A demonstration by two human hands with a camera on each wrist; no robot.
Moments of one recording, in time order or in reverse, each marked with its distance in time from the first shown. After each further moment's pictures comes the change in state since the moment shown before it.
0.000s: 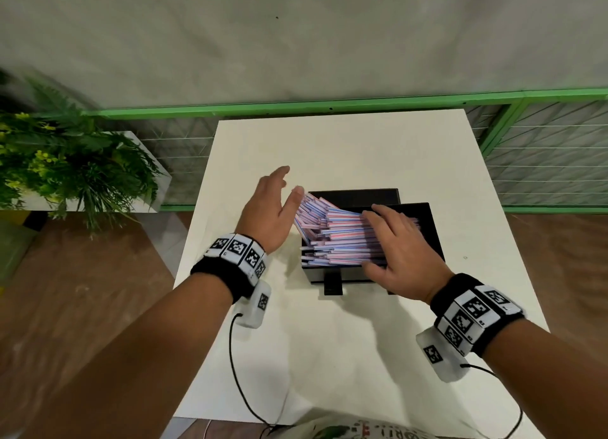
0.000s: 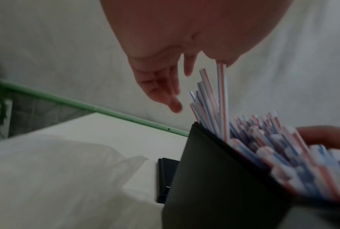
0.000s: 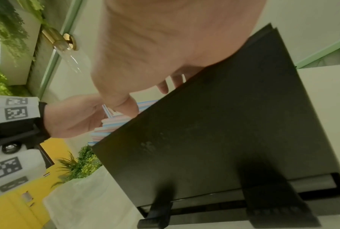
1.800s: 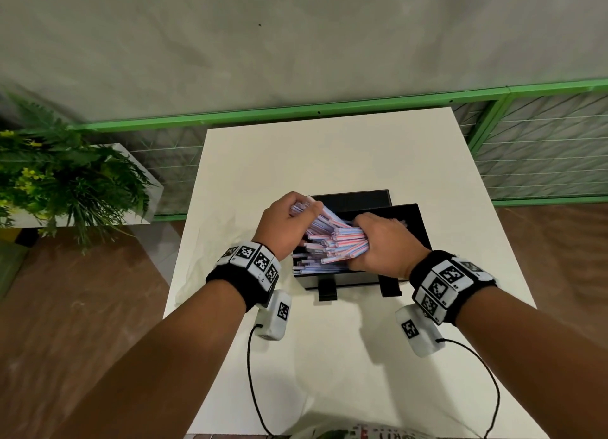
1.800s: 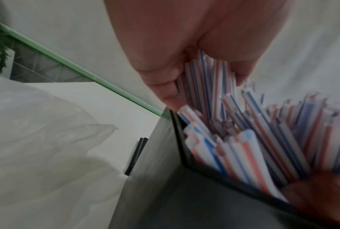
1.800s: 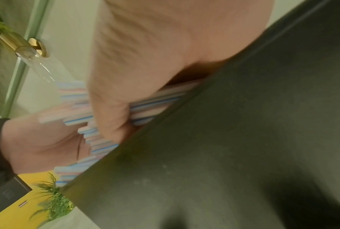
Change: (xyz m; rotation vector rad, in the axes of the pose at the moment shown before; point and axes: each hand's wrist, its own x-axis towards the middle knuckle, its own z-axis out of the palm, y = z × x) left_hand 0.010 0.020 0.037 -0.532 -0.121 -0.245; right_hand 0.036 0.000 -0.007 0.107 -0.174 0.198
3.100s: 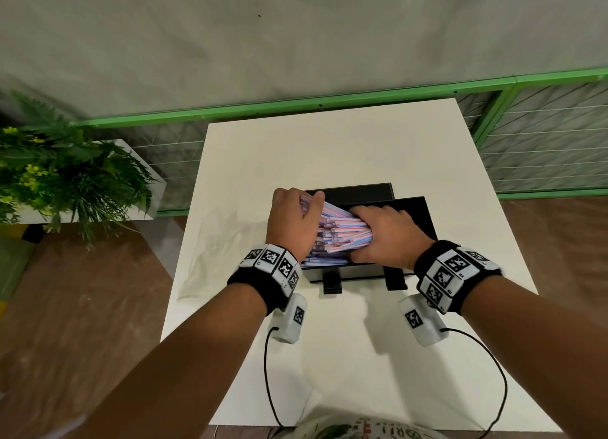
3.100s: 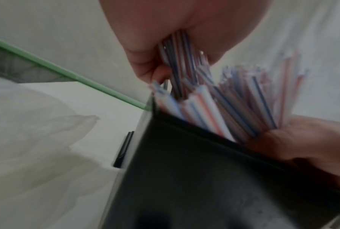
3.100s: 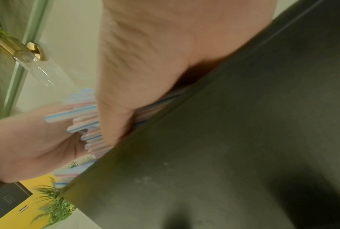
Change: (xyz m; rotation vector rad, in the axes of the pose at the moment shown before) left_hand -0.010 0.003 0.022 0.396 0.236 0.125; right_hand 0.004 0.004 0.000 -0.074 -0.044 0.030
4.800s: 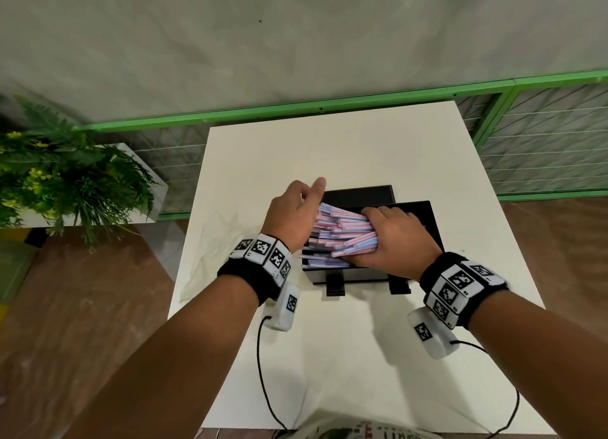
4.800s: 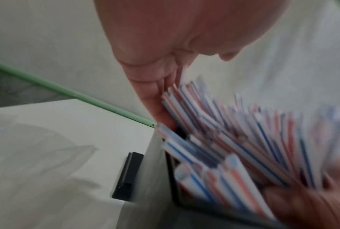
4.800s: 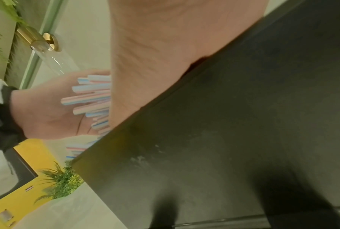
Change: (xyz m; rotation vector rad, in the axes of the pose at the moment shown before) left_hand 0.007 0.023 -0.025 -0.065 -0.178 -0.088; right_hand -0.013 0.007 0.009 -0.138 0.247 -0.053
